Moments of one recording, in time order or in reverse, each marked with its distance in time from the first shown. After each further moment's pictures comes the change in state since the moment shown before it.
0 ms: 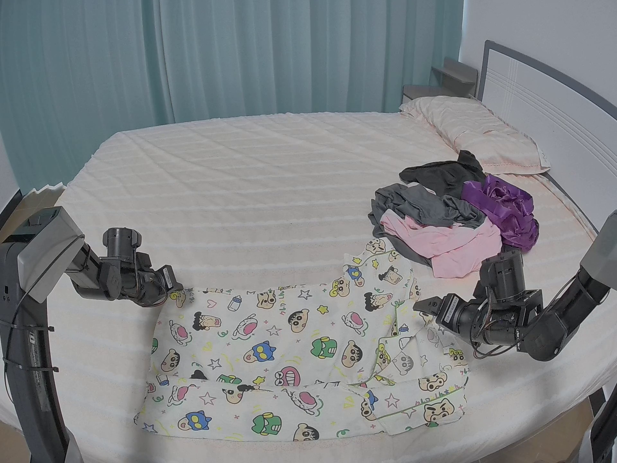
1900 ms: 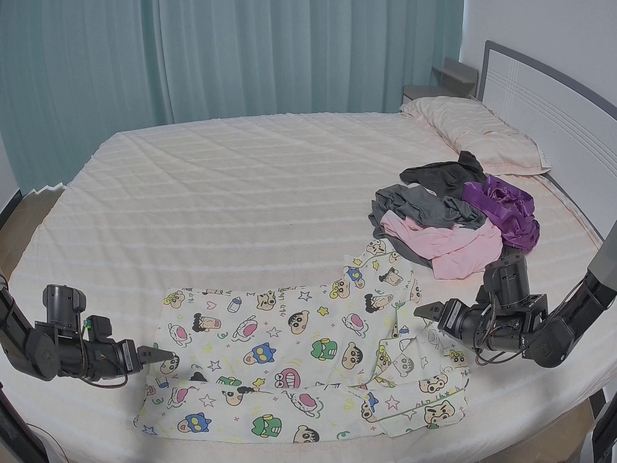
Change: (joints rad) left arm 0.053 -0.561 0.912 -0.194 -0.135 0.173; right arm 0.018 -0.040 0.041 0.001 -0.002 0.021
